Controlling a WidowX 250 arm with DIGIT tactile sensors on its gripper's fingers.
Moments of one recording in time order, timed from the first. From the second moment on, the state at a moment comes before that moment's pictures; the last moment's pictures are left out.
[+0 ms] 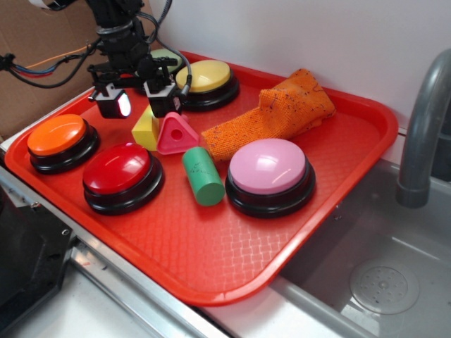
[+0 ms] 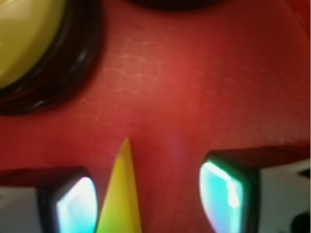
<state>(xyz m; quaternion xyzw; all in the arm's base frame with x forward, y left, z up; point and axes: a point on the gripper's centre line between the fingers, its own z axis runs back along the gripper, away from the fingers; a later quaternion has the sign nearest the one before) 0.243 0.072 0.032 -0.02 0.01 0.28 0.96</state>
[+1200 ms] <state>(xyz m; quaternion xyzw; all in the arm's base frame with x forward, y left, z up) 0.250 0.049 0.067 0.02 -0.01 0.19 0.98</state>
